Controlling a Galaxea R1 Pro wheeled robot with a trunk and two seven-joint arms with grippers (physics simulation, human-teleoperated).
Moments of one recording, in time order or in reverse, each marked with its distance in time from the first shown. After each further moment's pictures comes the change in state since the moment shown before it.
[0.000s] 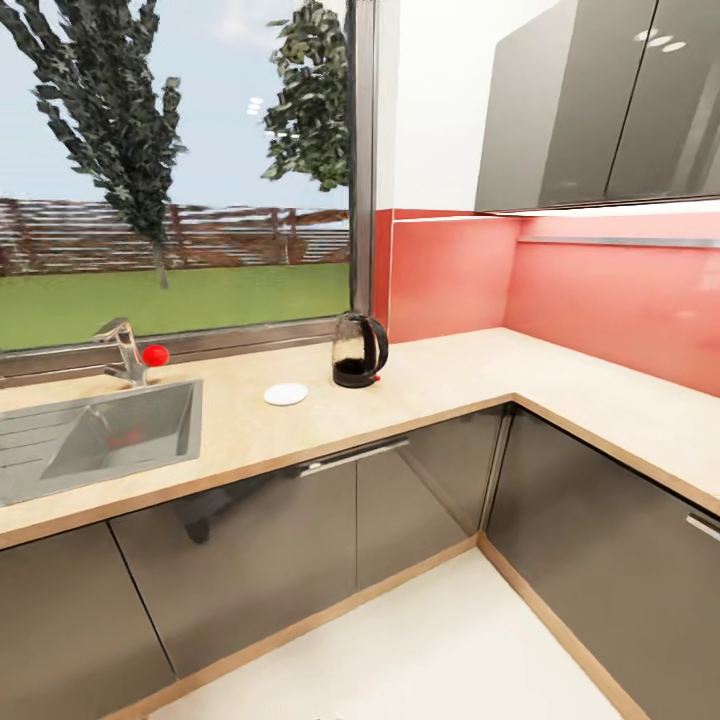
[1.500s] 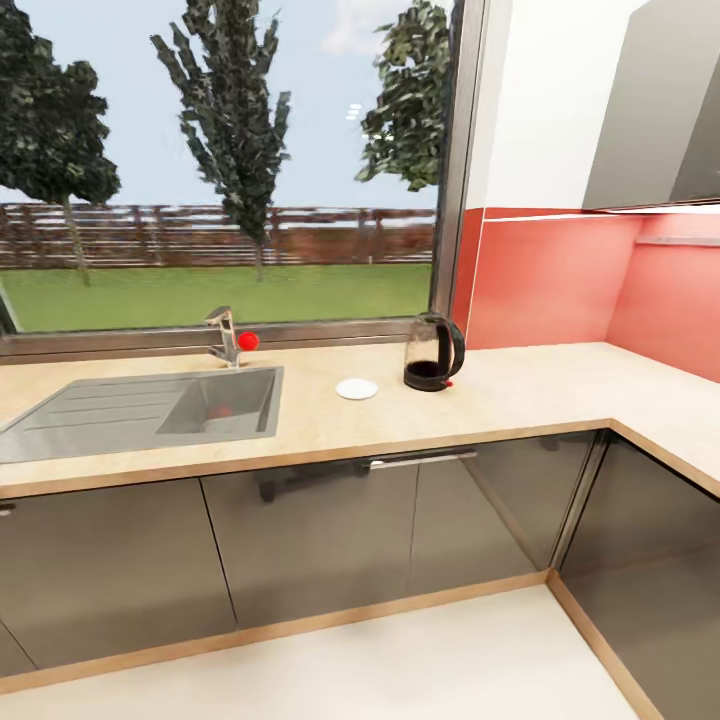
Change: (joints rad) left arm 0.000 -0.002 0.001 0.000 0.000 0.000 0.000; right arm -0.004 -0.004 -0.013 -0.003 -0.004 -0.001 -0.008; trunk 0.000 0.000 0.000
